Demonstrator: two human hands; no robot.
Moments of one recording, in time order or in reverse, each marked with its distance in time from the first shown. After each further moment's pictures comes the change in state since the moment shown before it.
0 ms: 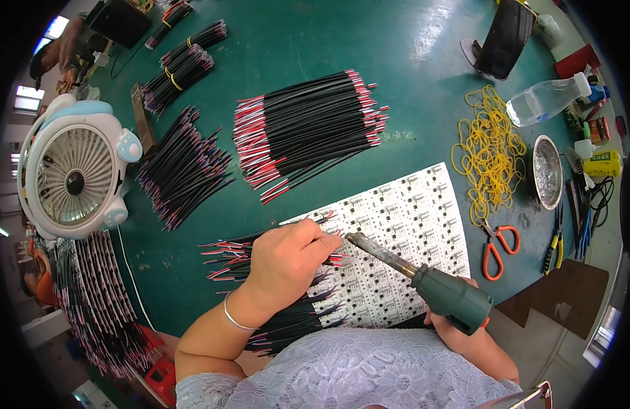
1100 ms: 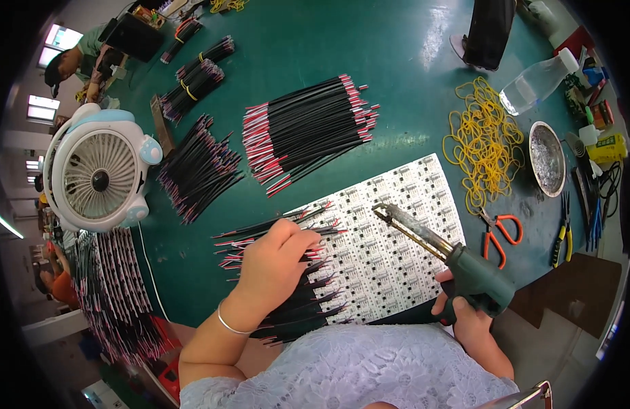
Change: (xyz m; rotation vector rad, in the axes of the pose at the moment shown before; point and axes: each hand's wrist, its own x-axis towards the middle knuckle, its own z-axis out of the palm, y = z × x) left_hand -0.018 0.021 -0.024 -0.013 -0.105 -0.197; right_hand -0.023 0.005 0.005 0.809 0.298 0.282
